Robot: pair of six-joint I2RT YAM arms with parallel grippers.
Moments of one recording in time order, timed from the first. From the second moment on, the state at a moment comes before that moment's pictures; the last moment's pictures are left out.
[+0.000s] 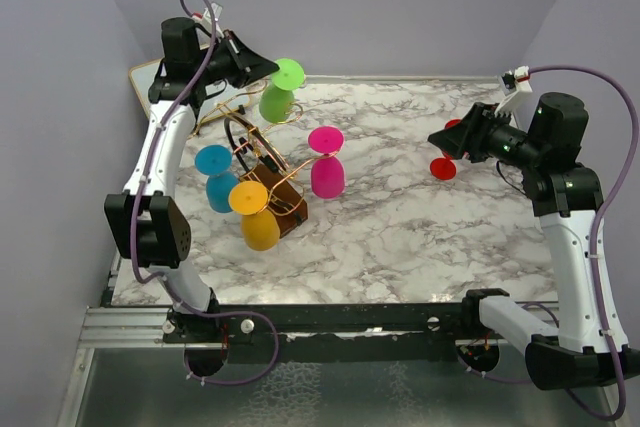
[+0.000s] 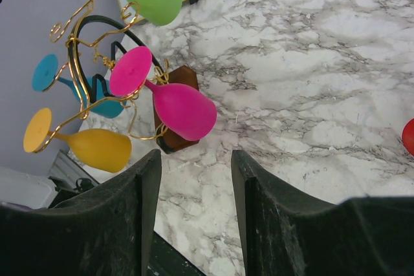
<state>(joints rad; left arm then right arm) -0.04 1.70 1.75 -0.35 0.80 -0.79 0.03 1.02 1.33 -0.67 -0.62 0.32</state>
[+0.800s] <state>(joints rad) -0.49 1.64 1.85 -0.08 0.94 -0.75 0.03 1.08 1.36 -0.50 -1.12 0.44</state>
